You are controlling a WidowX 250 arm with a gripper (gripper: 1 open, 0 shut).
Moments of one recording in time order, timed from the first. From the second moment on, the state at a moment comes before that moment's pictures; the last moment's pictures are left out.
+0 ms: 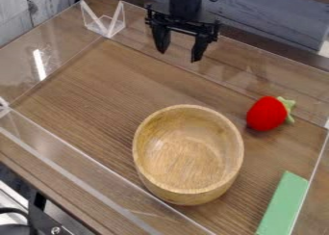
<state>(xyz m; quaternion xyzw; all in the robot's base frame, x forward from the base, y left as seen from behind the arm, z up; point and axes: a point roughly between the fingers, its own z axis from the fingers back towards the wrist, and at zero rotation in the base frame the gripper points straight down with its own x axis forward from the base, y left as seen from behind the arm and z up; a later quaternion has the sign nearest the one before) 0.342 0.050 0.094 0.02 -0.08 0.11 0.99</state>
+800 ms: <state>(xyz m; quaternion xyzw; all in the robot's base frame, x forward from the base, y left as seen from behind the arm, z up) 0.339 0.046 0.090 0.02 -0.08 0.10 0.99</state>
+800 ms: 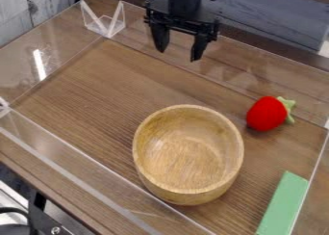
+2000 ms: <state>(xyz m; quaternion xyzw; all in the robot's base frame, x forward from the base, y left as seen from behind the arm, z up) 0.348 0.048 0.081 0.03 -0.08 0.10 0.99</state>
